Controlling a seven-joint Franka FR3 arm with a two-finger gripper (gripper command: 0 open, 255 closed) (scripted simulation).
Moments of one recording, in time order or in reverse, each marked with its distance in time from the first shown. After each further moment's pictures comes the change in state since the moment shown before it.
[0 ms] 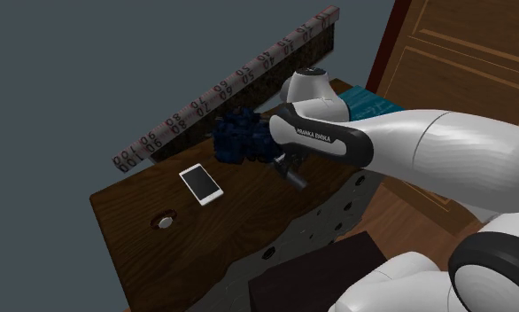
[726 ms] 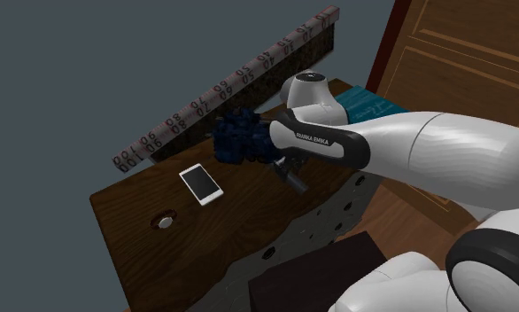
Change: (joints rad) arm -0.002 0.011 -0.003 -0.029 -0.001 0.043 -0.004
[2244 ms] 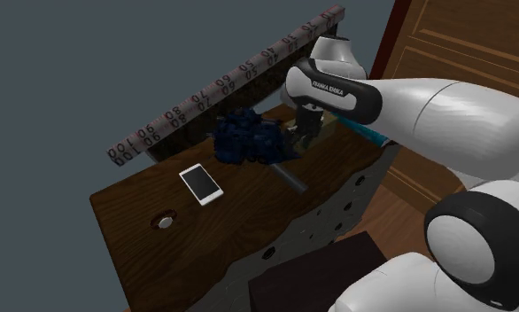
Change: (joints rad) arm -0.016 0.100 -0.119 0.268 0.091 -0.198 -0.159
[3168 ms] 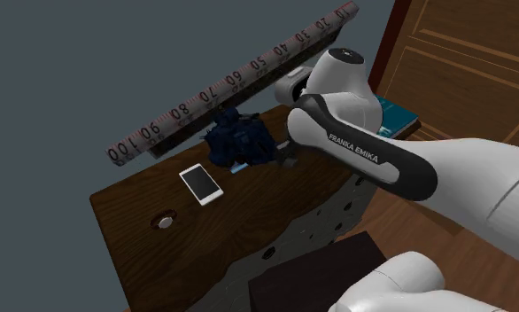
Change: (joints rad) arm 0.026 -0.376 0.134 -0.293 -0.009 0.194 0.174
